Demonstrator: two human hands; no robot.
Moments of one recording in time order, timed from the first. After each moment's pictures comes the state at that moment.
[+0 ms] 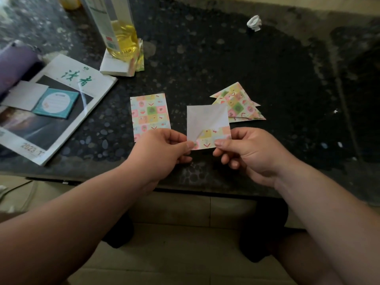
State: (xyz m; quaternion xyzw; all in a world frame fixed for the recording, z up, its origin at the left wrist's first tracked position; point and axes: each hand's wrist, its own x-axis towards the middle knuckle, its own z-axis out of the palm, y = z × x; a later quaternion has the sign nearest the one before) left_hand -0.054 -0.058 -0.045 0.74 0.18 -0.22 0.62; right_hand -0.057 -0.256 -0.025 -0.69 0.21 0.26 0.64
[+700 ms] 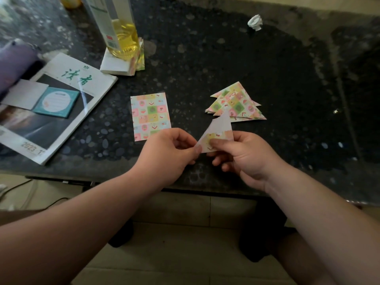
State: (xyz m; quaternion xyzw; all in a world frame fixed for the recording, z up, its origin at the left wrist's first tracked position) left_hand -0.063 -0.065 -0.043 0.80 0.09 -0.18 0.56; right_hand -0.058 -0.244 -0.037 -0.66 0.24 0.26 0.66
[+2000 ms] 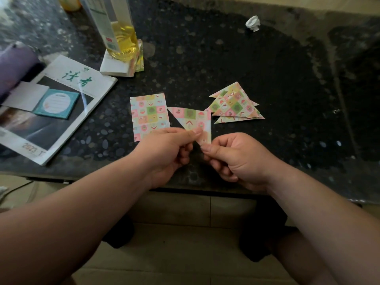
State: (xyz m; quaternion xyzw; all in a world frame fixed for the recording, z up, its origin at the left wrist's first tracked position) left_hand -0.049 -0.072 -0.033 0.58 0.22 -0.28 0.74; right_hand -0.067 -0.244 -0.023 -0.69 0.10 0.34 0.64
